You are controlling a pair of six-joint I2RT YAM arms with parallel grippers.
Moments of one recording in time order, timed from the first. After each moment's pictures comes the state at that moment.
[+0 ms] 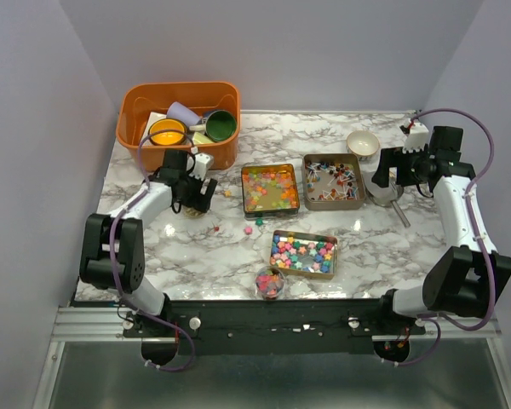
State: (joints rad) left arm -0.15 1.61 0.96 -0.35 0.18 0.23; right arm -0.22 1.39 1.21 -0.65 -0.41 -0.26
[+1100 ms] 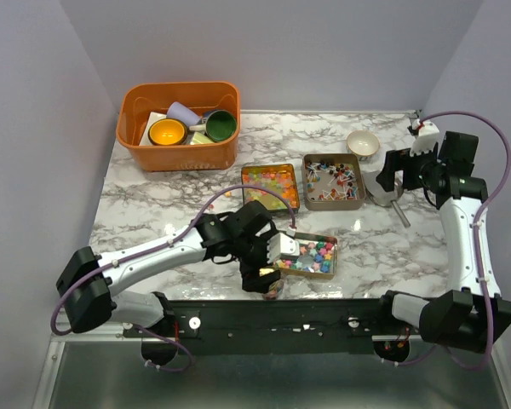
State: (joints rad) left arm -0.98 1.27 0.95 -0.67 0.53 0.36; right arm -0.22 1.20 1.18 -0.69 -0.43 -0.29
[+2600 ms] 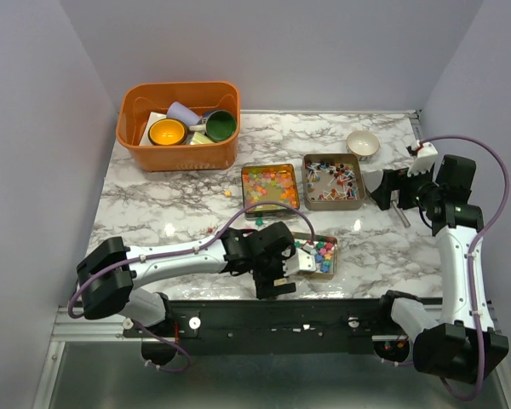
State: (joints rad) left arm -1.18 1.42 0.95 -0.55 0.21 0.28; right arm -0.24 0.99 0.99 -0.65 -0.49 -0.24
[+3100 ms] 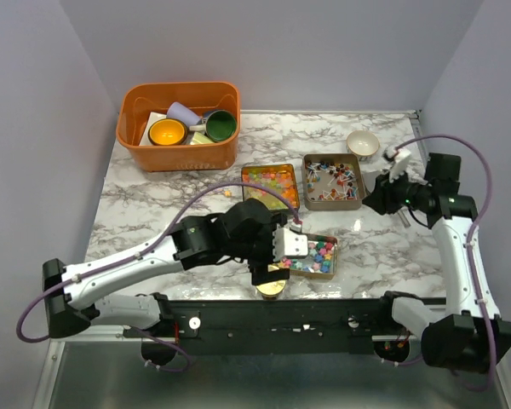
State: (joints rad) left arm -1.17 1.20 1.13 -0.65 0.25 0.33; right arm -0.20 1.03 1.01 -0.74 -0.69 -0.39
